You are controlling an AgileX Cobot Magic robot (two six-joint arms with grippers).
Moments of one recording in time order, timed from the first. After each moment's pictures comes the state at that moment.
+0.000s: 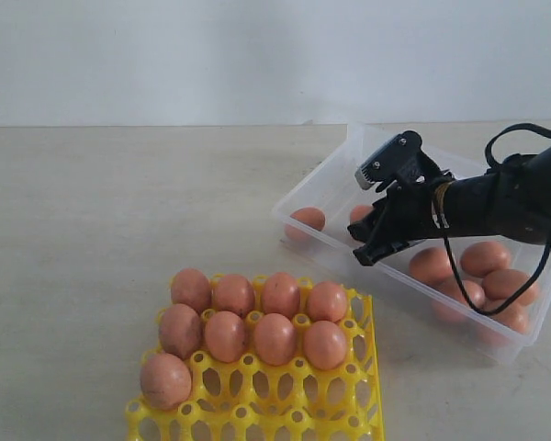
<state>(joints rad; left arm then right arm) -0.03 0.00 0.00 -0.18 0.32 0.14 0.09 2.02 -0.94 -0.92 -0.38 0.41</state>
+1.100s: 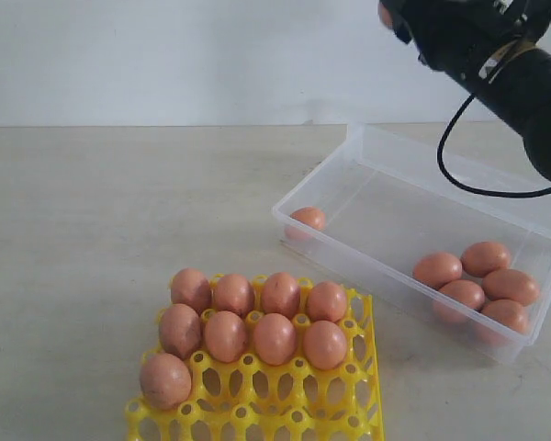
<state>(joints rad) -0.03 0.00 0.00 -0.18 0.32 0.14 0.09 1.75 -0.94 -0.22 -0.94 0.73</state>
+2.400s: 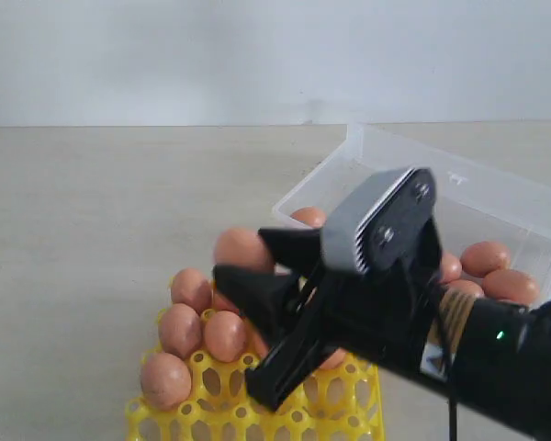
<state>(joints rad) -0.03 0.00 0.00 -0.18 0.32 0.14 0.73 1.51 -0.38 -0.17 -0.92 0.20</state>
